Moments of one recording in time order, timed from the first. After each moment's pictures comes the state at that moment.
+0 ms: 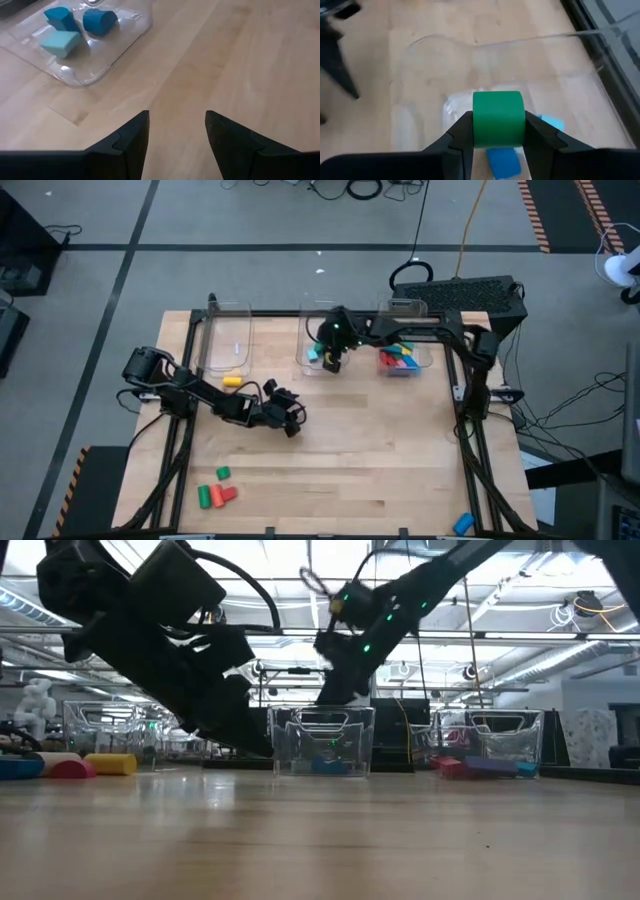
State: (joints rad) left arm -0.21 1.69 0.57 0.39 -0.57 -0.41; right arm -0.39 1.90 1.36 -0.26 -0.11 -0.13
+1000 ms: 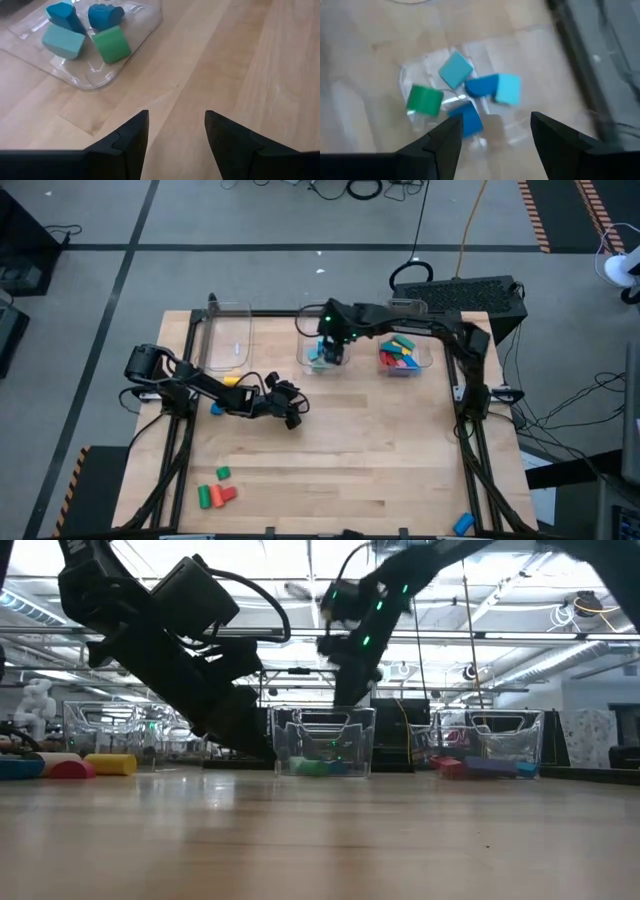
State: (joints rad) left arm -0.11 1.69 0.57 0.39 -0.48 -0.33; right arm -0.40 1.96 1.59 -0.68 0.08 -0.11
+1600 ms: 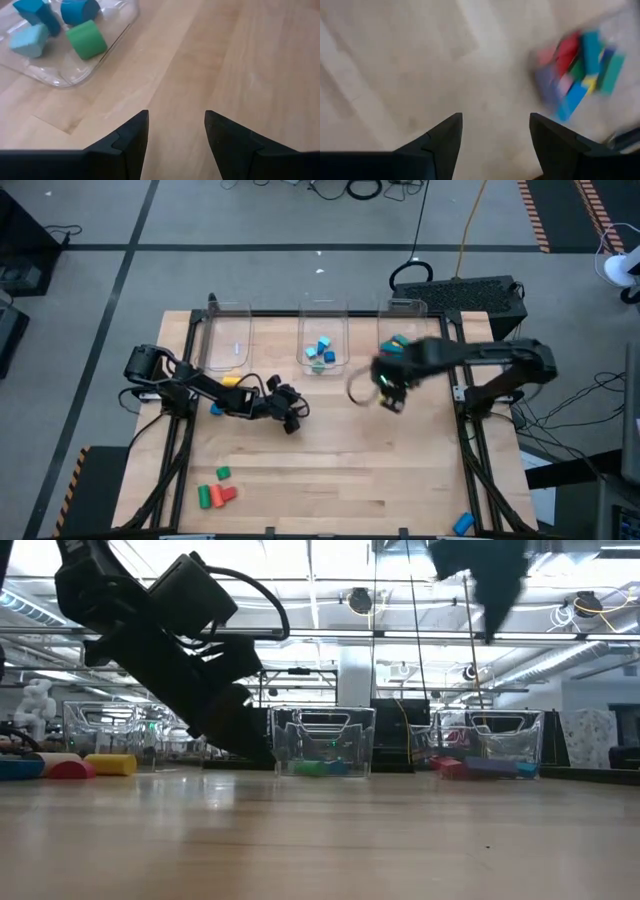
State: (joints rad) left arm -0.13 1.69 0.57 0.38 -0.42 -0.31; right arm 0.02 1.45 1.40 -1.38 0.16 0.51
